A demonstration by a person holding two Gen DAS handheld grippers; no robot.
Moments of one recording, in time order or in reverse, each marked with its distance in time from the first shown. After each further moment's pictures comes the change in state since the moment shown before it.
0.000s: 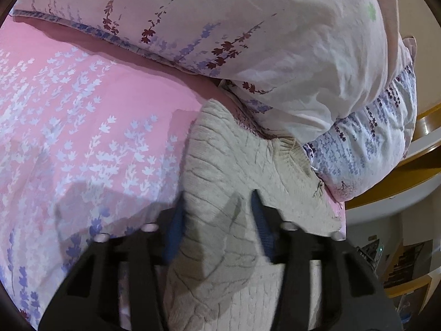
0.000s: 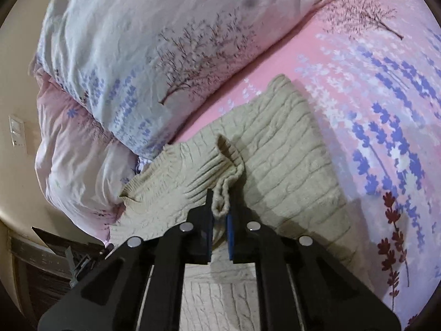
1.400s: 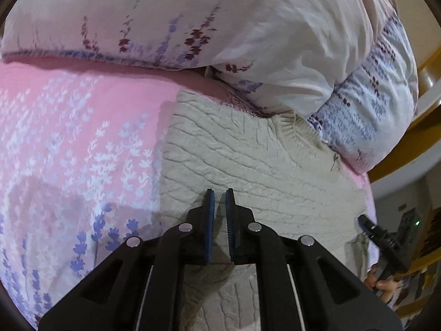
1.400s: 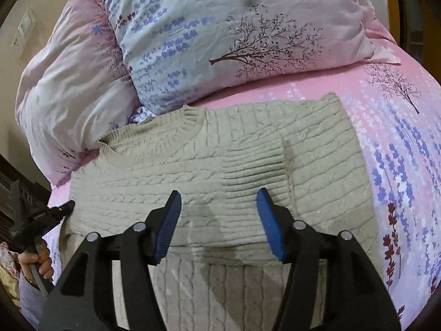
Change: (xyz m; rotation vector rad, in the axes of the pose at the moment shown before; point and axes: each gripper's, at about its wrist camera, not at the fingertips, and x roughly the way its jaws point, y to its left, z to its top) left arm 0.002 -0.016 -0.022 0.190 -0.013 0.092; right arm 0.016 0.053 -0.046 -0.408 0.007 -0.237
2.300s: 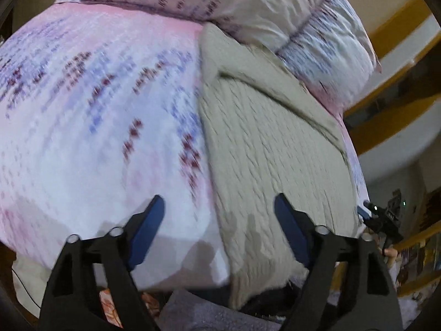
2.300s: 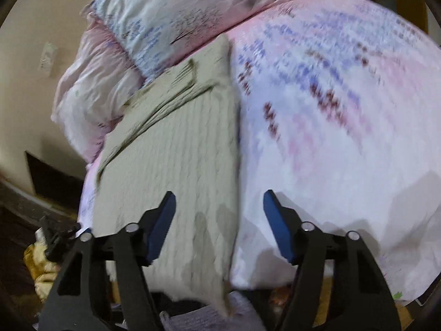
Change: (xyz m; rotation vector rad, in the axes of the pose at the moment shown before) left arm -0.136 0.014 -0.195 0.057 0.032 -0.032; right arm -0.158 -0.121 -0.166 0.201 0.092 0.236
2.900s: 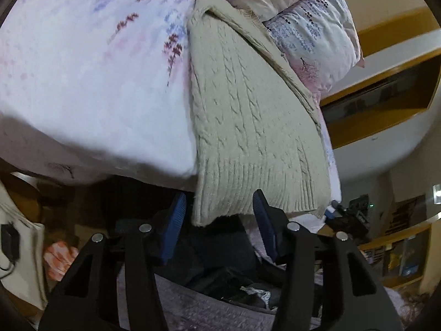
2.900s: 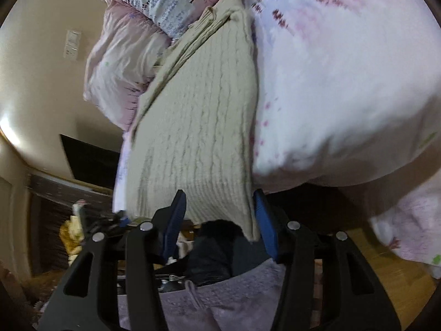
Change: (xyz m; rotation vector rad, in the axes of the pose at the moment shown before) left arm 0.011 0.000 -0.078 -0.134 0.081 -0.188; right arm 0.001 -0.012 -0.069 0.070 0.147 0.208
